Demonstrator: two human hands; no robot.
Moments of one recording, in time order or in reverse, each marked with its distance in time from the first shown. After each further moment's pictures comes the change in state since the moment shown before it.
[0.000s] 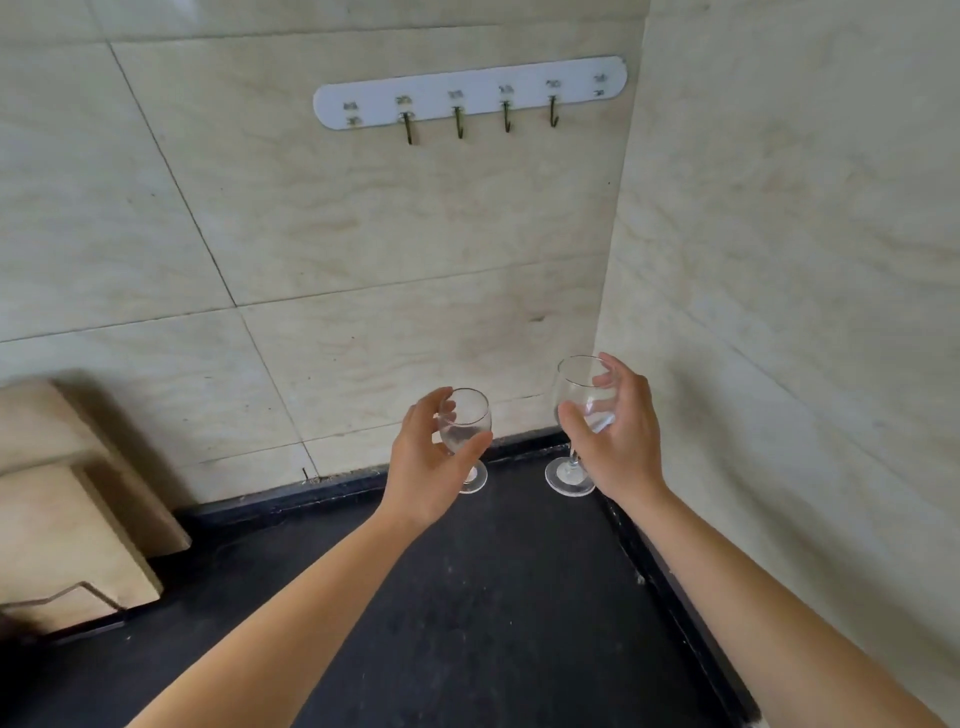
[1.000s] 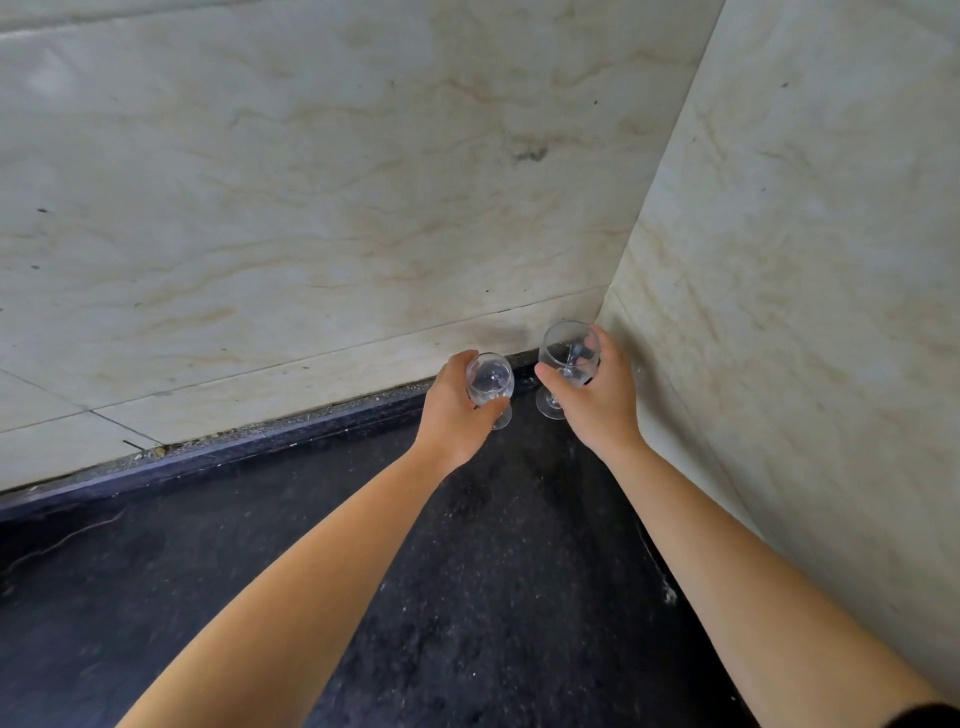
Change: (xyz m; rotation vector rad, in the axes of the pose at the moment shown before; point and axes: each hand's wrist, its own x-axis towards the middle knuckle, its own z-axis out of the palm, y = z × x) left_hand 0.190 -0.253 0.183 0.254 -0.259 -0.290; right_hand 0.105 0.287 0.157 0.004 -0.187 0.429
